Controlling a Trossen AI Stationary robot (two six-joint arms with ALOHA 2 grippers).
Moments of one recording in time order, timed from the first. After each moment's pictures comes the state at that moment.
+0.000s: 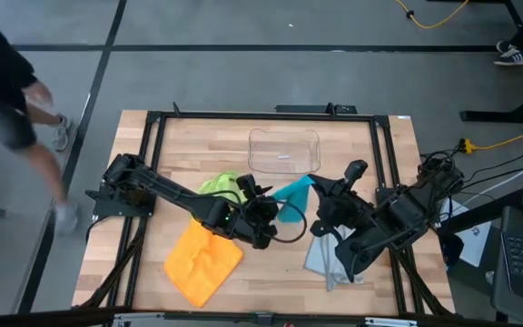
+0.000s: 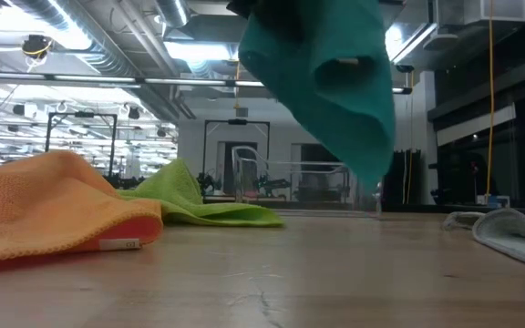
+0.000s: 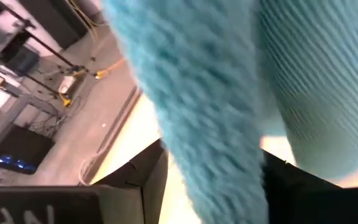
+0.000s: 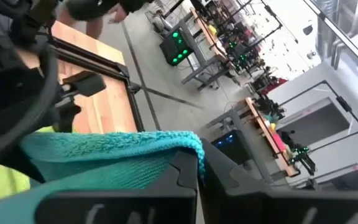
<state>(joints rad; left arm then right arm) -0.36 1.86 1.59 -0.67 -0.97 -0.28 0.66 1.74 2.12 -1.43 1.29 0.23</state>
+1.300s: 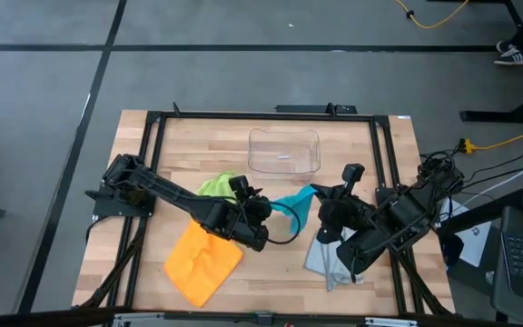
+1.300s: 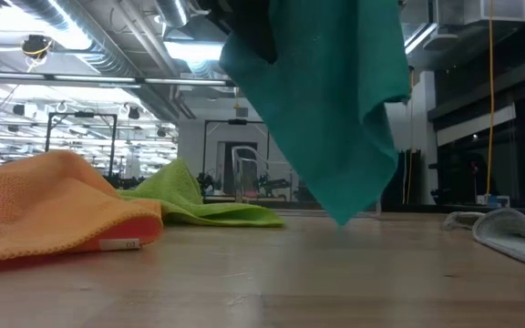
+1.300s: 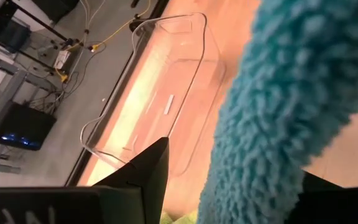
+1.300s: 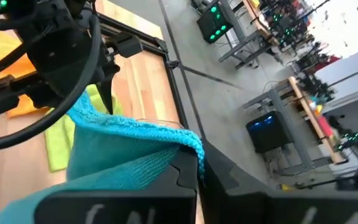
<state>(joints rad) -0.38 1.86 1.60 -0.89 -0.92 -0.44 0.66 1.74 2.12 -1.57 1.09 0.41</state>
